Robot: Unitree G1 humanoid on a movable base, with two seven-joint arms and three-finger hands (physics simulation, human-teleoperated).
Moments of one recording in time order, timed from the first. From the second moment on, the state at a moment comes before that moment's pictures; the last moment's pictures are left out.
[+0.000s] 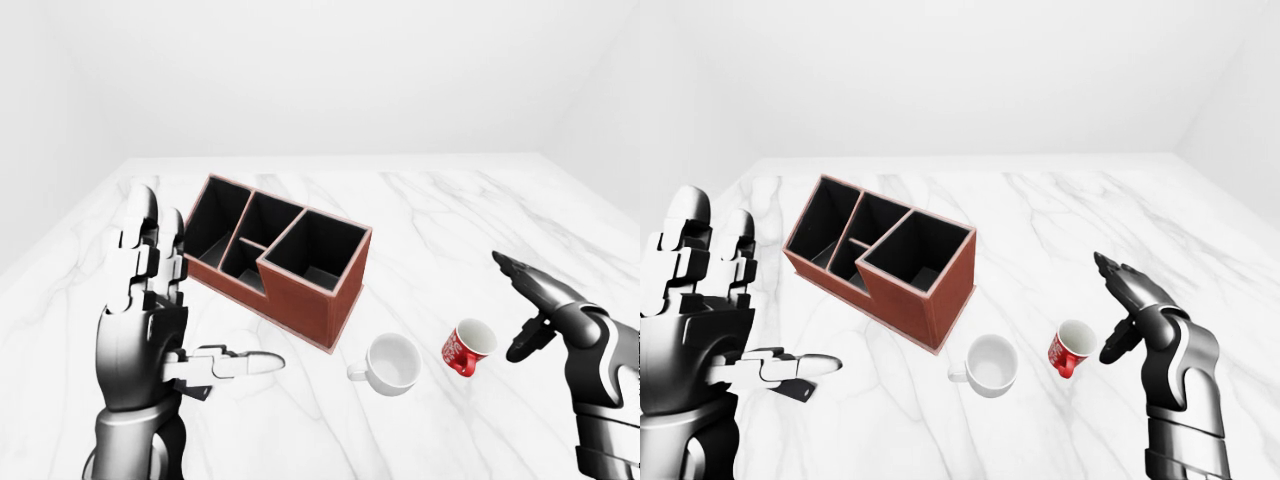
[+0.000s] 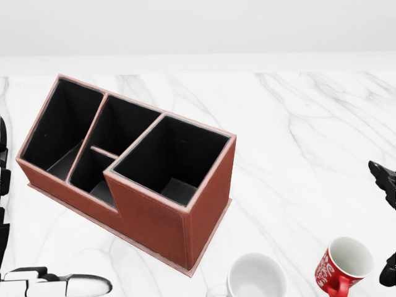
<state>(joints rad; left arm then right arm) 0.25 -0.02 0.11 -0.91 0.01 0.09 -0.16 -0.14 -0.49 -0.39 0.03 -0.91 0.09 0.70</state>
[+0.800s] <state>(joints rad) 0.25 -0.03 0.13 -0.92 0.00 0.09 -0.16 -0.17 -0.45 -0.31 0.11 -1.02 0.09 0.70</state>
